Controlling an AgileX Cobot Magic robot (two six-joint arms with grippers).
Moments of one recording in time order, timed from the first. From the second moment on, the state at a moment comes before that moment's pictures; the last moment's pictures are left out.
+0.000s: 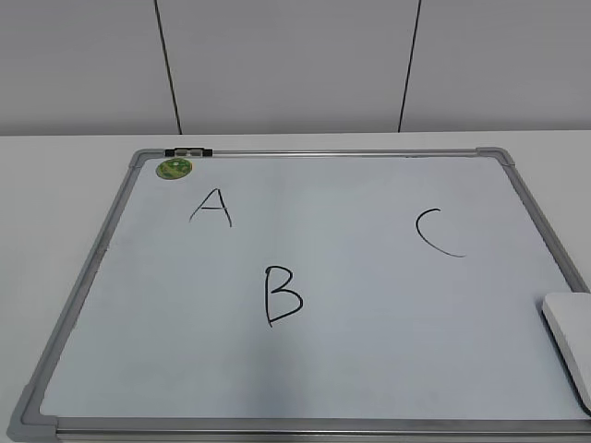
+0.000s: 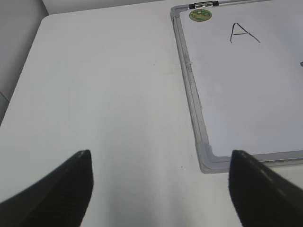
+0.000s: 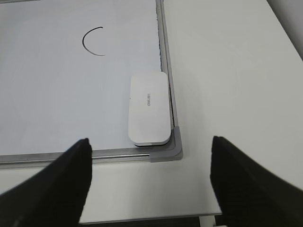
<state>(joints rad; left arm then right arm) 0.01 0.01 -0.52 -0.03 1.10 0.08 -0.05 -0.02 -0.49 0.00 1.14 0.00</state>
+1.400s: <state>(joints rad) 0.01 0.24 -0.57 -0.10 0.89 0.08 -0.05 -0.02 -0.49 0.00 1.14 0.00</state>
